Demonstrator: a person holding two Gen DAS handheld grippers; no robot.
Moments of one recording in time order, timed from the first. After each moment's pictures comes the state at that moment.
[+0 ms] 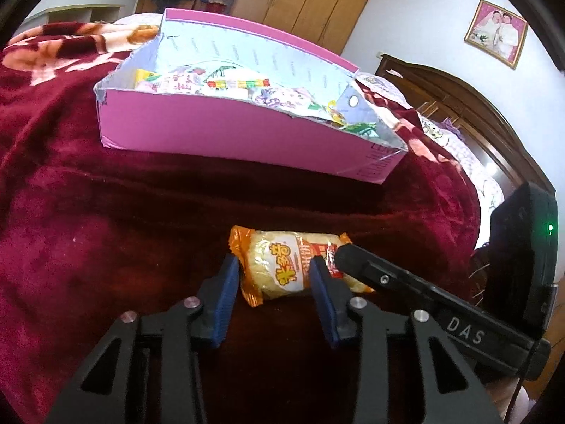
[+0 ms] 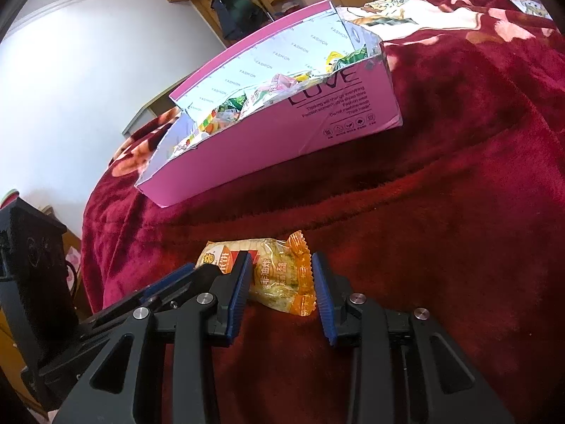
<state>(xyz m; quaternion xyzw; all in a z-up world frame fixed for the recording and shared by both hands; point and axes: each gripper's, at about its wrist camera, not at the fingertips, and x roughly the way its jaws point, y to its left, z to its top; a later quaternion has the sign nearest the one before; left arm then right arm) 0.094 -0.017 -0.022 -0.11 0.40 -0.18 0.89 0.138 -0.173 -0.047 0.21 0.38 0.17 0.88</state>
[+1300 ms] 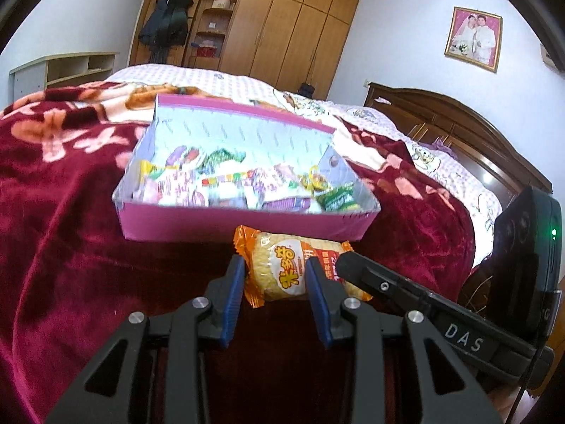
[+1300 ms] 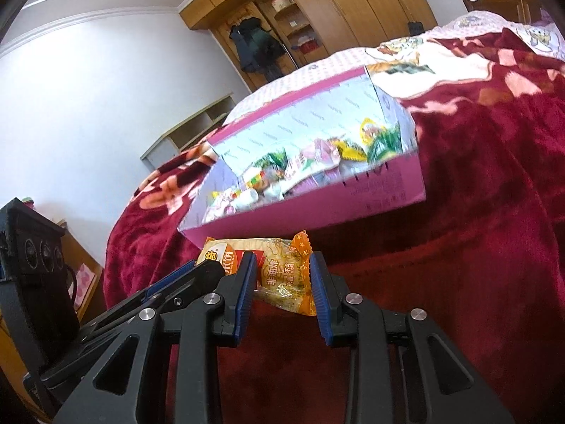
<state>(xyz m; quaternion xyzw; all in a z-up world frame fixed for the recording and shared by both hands) 0.088 -0.014 0.041 -0.09 0.31 -0.18 0.93 0.130 -0.164 0.008 0.21 0.30 0.18 0.91</state>
